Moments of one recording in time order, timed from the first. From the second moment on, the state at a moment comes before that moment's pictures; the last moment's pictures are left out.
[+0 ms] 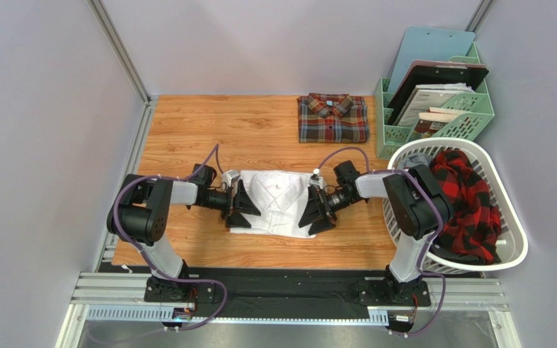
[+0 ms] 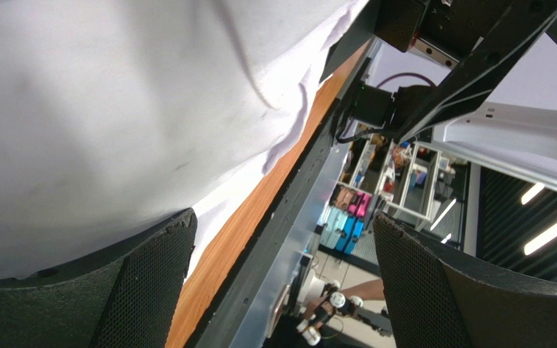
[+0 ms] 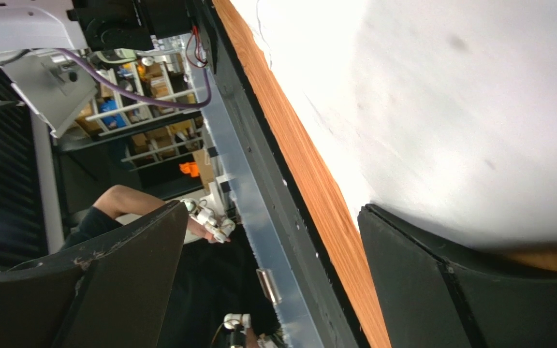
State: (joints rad) left arm -0.19 1.71 0.64 -0.12 1.11 -0.46; right arm 0.40 1.83 0.83 -0.30 -1.16 0.25
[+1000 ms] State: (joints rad) left arm -0.13 1.96 1.11 -0.28 0.94 -0.37; right arm 0.32 2.07 1.28 -0.37 -1.06 0.28
